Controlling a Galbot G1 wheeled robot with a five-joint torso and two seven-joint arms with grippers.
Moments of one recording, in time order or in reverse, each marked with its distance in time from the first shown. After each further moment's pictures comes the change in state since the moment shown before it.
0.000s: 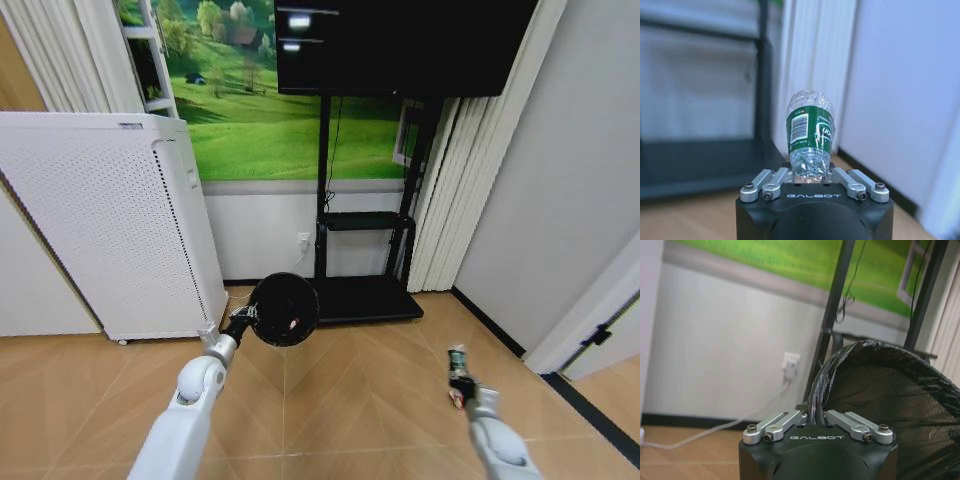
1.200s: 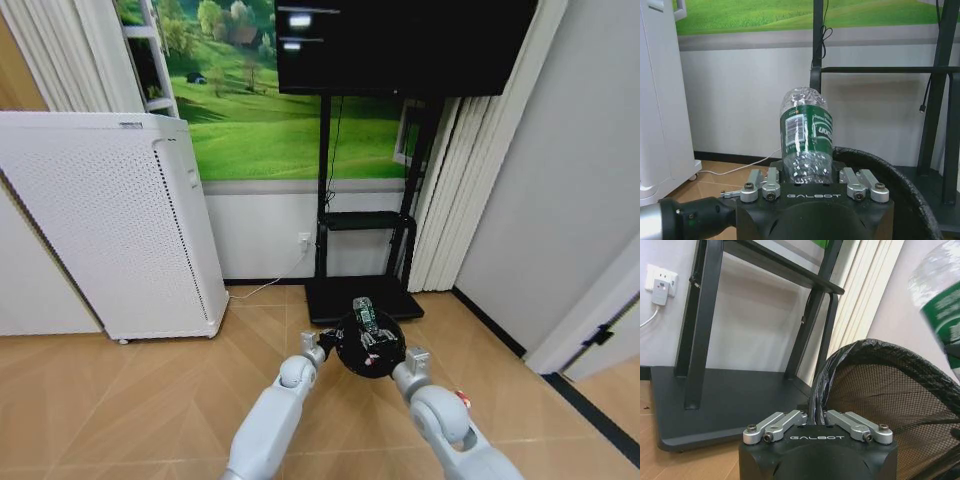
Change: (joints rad) left arm -0.228 -0.269 0.372 0.403 0.047 -0.049 0.015; right arm 0.123 -0.011 -0.481 0.356 0.051 -0.242 0.040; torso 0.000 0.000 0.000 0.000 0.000
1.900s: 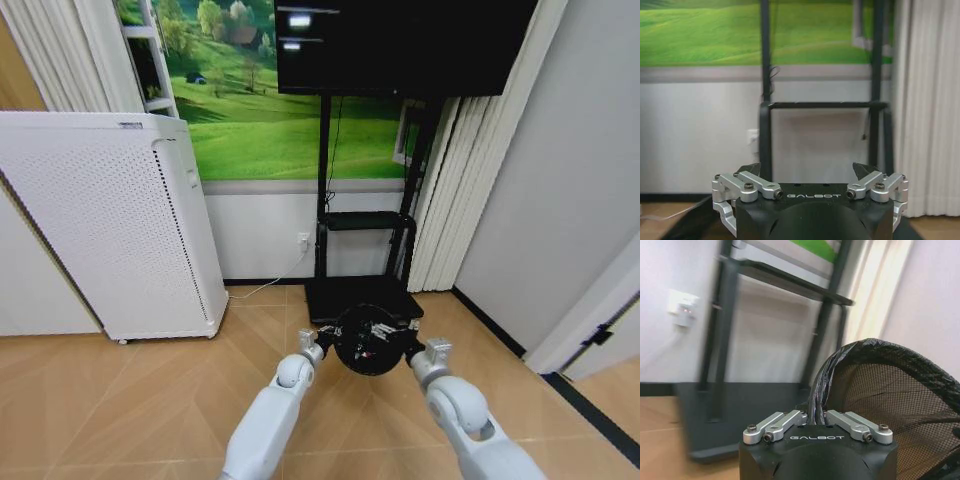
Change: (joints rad) left arm 0.050 0.046 -0.055 -0.098 0.053 -0.001 -0.014; right arm -0.003 -0.011 0.188 0.040 0.053 0.018 0.056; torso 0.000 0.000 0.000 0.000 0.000
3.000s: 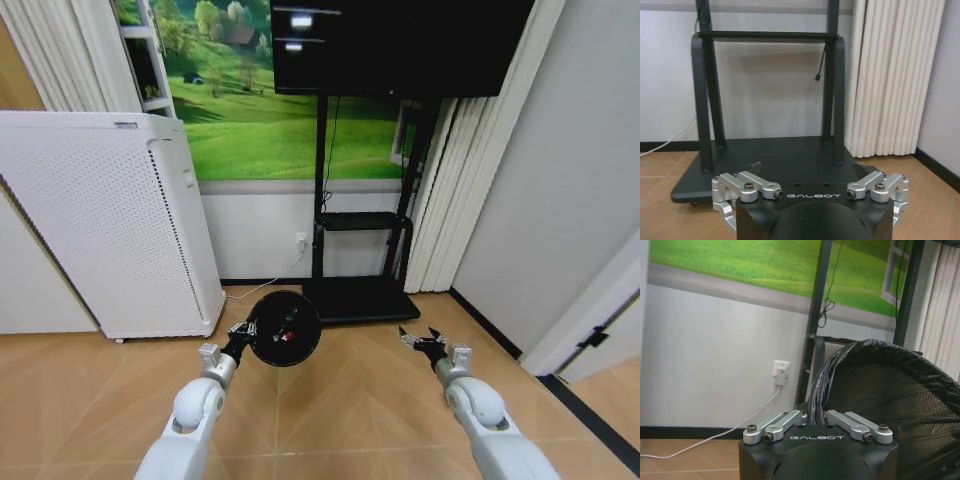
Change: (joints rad) left arm 0.341 0.211 -0.371 -0.509 -0.006 0.029 -0.017; right arm 0.034 -0.008 0.054 -0.310 -0.022 0.008 -0.110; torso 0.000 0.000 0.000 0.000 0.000
